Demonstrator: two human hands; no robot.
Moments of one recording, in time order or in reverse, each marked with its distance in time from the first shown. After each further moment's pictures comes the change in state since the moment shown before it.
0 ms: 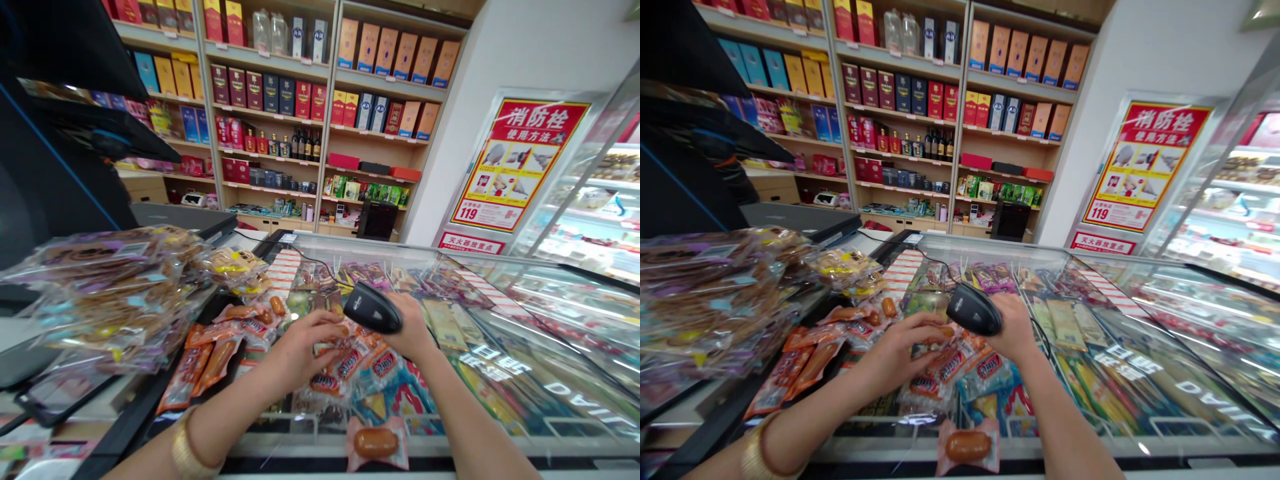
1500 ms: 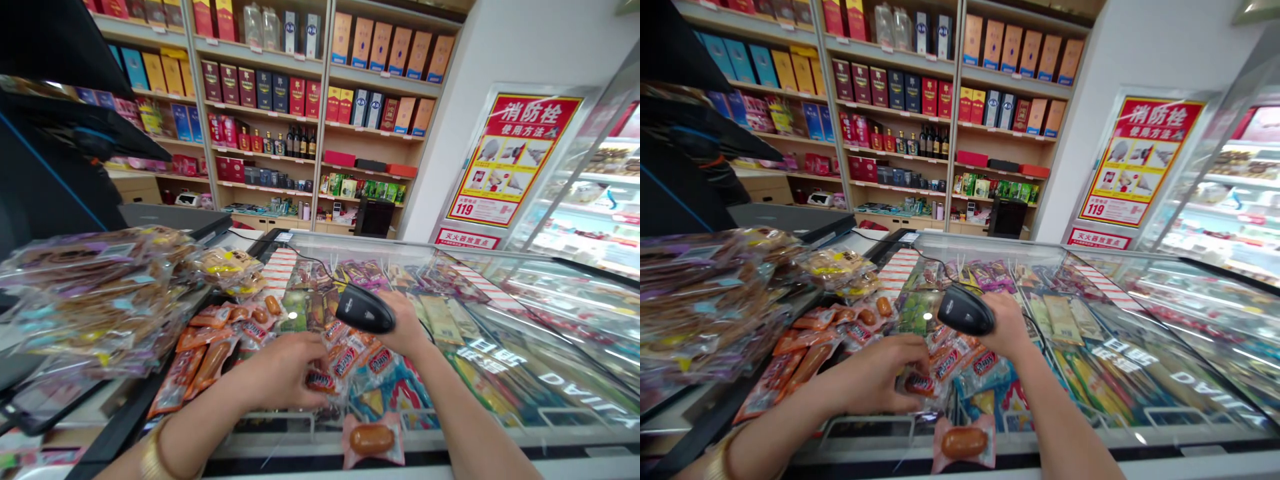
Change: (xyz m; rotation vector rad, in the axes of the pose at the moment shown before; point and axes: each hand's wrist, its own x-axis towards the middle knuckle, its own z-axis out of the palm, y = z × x) left_hand -0.002 0.022 -0.025 0.154 -0.496 -0.142; right_hand 0.004 -0.009 -0.001 0.031 -0.067 0.022
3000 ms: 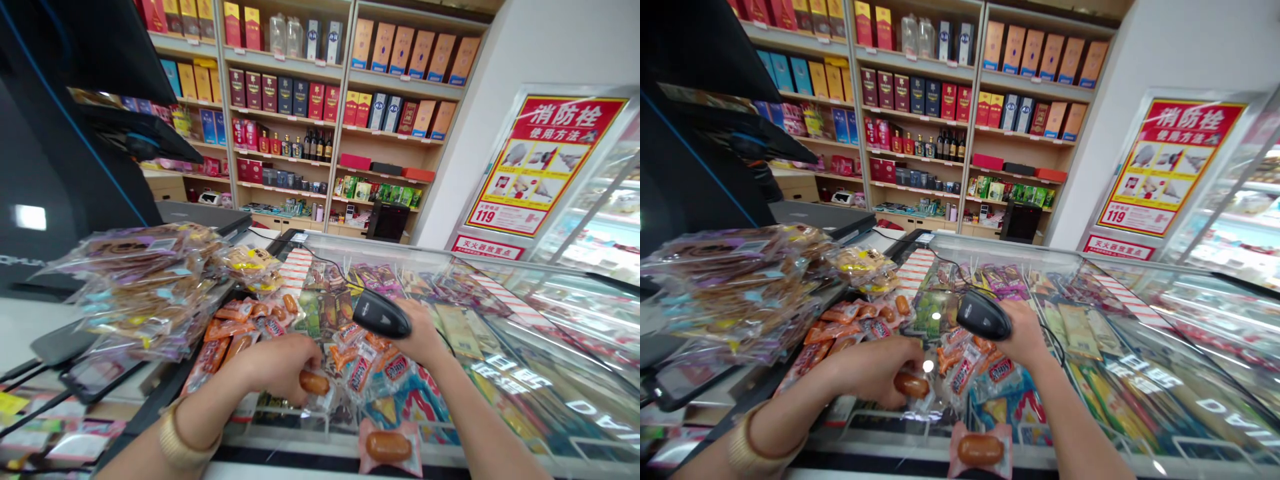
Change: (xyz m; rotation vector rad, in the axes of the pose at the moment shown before) left_hand -0.011 -0.009 -0.015 0.136 -0.252 -0.260; right_hand -0.007 0.010 0.006 -0.012 -0.025 -0.016
